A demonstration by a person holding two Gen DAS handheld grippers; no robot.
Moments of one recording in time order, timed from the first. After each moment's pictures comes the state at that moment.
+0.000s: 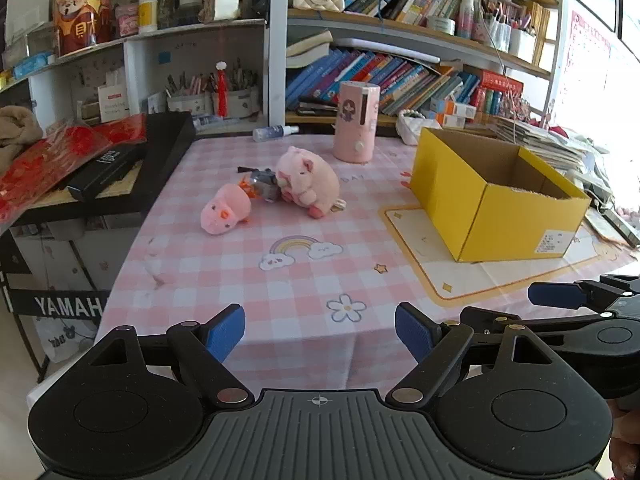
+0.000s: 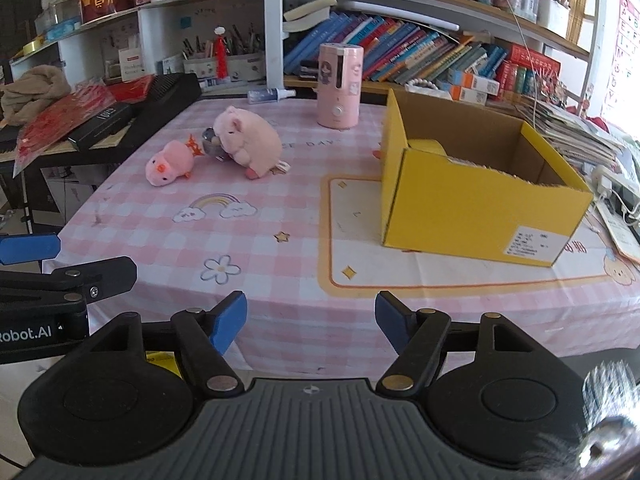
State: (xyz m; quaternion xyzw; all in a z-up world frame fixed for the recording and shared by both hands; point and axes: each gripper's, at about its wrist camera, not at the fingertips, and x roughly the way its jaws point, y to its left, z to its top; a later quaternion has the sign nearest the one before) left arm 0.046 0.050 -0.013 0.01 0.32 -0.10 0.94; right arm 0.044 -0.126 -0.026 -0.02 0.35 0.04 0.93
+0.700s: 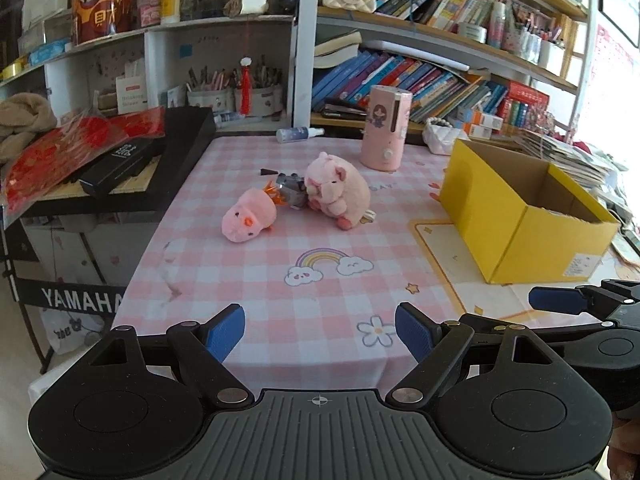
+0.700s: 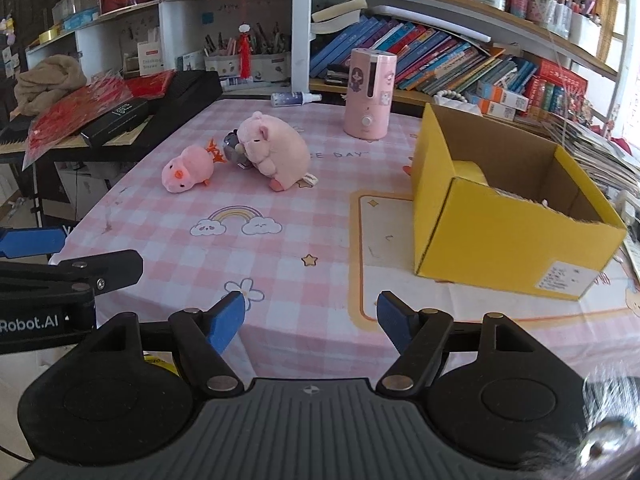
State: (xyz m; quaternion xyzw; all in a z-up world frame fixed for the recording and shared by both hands) left arm 0.081 0.064 -0.020 -0.01 0.33 -0.07 0.94; right arm 0.081 -0.105 -0.028 -0.04 0.35 0.07 0.93
